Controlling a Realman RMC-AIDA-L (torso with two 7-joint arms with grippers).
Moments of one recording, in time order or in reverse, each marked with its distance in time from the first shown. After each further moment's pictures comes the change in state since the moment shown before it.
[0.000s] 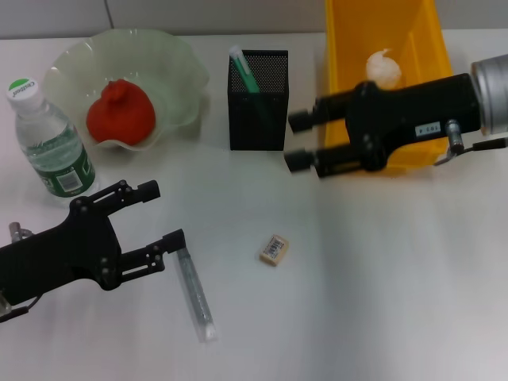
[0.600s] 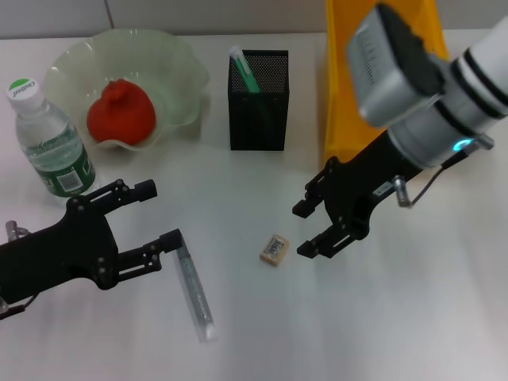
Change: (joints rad) left arm -0.001 0.008 0.001 0.003 0.002 0.000 0.007; right arm 0.181 0.037 -0.328 0.003 -0.397 0.103 0.111
